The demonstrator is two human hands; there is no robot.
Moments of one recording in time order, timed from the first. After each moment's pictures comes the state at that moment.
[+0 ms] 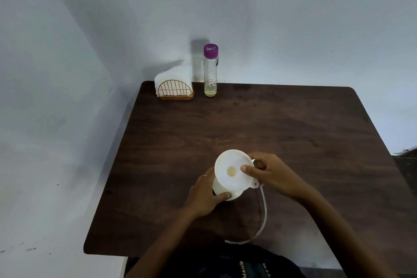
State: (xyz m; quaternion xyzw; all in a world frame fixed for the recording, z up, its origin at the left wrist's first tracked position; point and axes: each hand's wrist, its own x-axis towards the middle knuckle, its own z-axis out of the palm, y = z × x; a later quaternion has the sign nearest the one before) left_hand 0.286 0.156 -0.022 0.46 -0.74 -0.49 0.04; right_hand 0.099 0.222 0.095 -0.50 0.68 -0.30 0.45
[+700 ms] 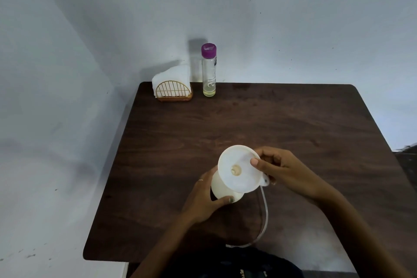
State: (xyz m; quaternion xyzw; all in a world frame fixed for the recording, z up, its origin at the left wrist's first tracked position) left_hand 0.291 0.157 -0.015 0.44 -0.73 -0.52 0.06; right_hand 0.085 0.227 0.121 -0.47 0.64 -0.36 0.49
